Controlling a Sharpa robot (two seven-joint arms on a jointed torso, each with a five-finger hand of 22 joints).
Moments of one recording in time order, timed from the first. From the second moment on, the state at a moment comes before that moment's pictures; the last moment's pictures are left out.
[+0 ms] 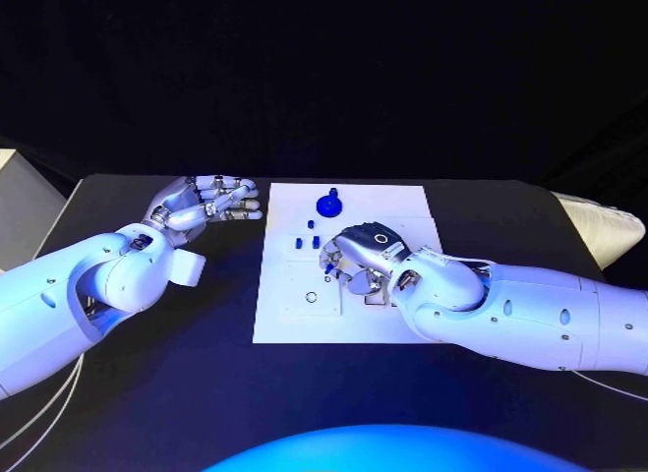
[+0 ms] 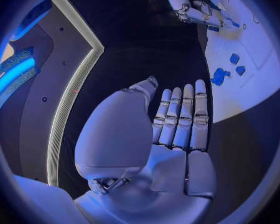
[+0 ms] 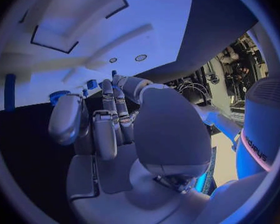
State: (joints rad) left arm 0.94 -0.86 0.27 1.45 -0.27 -0.09 0.29; left_hand 1.48 -0.17 0.37 0.25 0.05 0.89 0.20 0.22 0.34 1.04 0.17 0.07 0.07 0.94 0.13 0.28 0.27 0.18 1.00 0.23 0.17 0.15; right arm 1.06 -0.75 -0.11 1.62 -1.81 -0.51 -0.23; right_hand 1.38 -0.19 0.68 0.03 0.18 1.08 0.12 0.26 0.41 1.24 0.07 0.11 0.11 1.47 -0.02 1.47 1.31 0.08 1.47 0.07 1.11 1.22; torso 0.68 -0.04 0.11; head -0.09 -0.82
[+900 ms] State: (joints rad) left arm 0.94 -0.86 0.27 1.45 -0.27 -0.09 0.29; left_hand 1.48 -0.17 0.37 0.25 0.05 0.89 0.20 0.22 0.34 1.04 0.17 0.07 0.07 0.93 0.13 0.28 0.27 0.18 1.00 0.23 0.17 0.15; right arm 1.05 -0.73 -0.11 1.59 -1.83 -0.47 -0.24; right_hand 1.38 -0.19 0.68 0.03 0.19 1.09 0.12 0.26 0.42 1.24 0.07 0.11 0.11 1.47 -0.02 1.47 1.31 0.08 1.47 0.07 1.11 1.22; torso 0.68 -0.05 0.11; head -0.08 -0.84
